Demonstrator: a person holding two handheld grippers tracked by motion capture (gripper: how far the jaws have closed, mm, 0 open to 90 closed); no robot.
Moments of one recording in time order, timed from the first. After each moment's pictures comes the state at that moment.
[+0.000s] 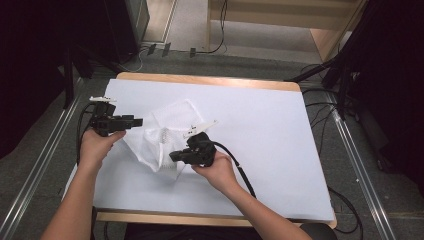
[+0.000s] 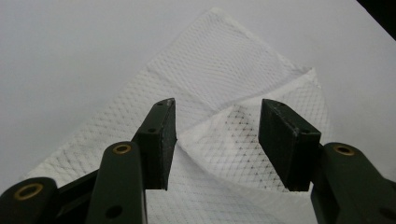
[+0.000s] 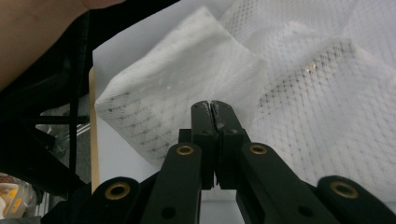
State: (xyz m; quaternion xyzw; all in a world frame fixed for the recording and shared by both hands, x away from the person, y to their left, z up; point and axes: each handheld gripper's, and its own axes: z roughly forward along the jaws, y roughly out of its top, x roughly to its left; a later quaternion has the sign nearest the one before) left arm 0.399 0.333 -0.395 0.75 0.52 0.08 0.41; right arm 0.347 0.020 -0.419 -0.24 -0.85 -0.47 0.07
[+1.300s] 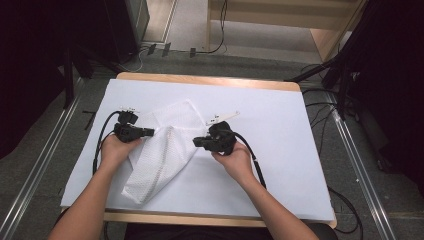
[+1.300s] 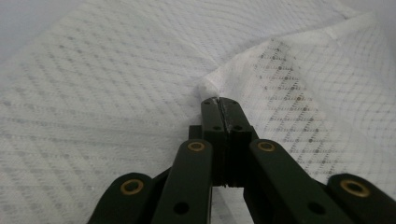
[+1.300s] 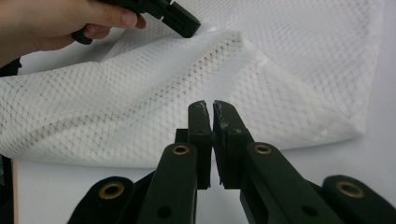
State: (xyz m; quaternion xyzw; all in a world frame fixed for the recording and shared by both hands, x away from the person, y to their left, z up) left arm 0.422 0.298 -0.453 0.79 0.51 0.03 0.34; right arm 0.381 -0.031 -0.422 -0.31 -0.84 -0.45 0.00
